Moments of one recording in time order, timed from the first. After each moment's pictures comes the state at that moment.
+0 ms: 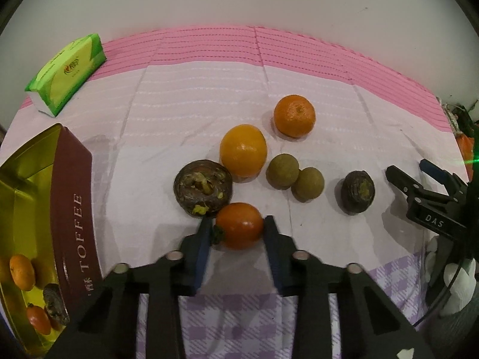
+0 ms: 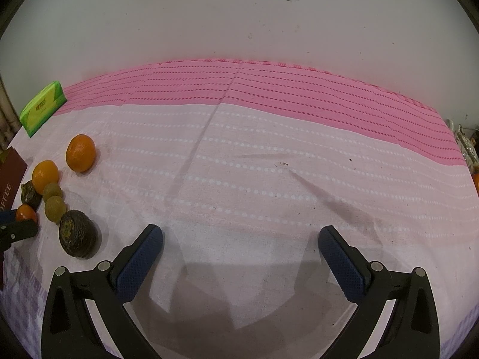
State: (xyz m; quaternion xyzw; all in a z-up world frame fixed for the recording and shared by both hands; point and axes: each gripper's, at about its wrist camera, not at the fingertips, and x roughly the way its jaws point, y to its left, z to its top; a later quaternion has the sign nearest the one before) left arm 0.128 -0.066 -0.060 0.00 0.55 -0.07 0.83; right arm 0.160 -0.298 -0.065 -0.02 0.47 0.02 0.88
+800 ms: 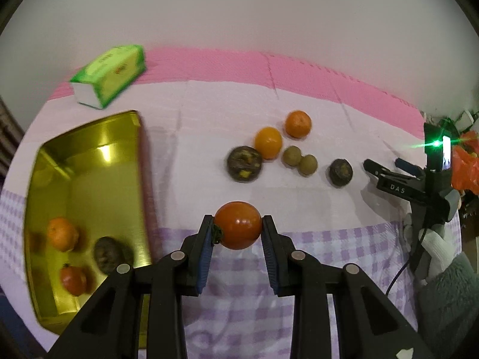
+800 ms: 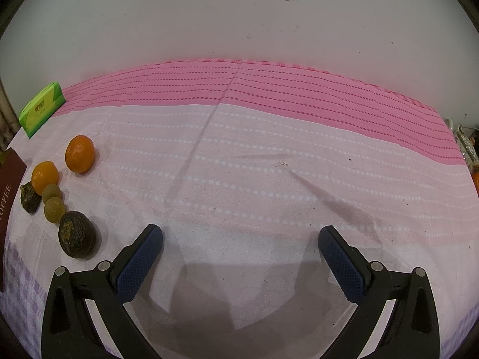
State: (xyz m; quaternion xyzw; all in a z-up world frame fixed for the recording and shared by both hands) left arm 0.066 -0.011 -0.005 -0.02 0.51 -0.07 0.86; right arm 0.160 -0.297 -0.065 -0.02 0.47 0.02 0.88
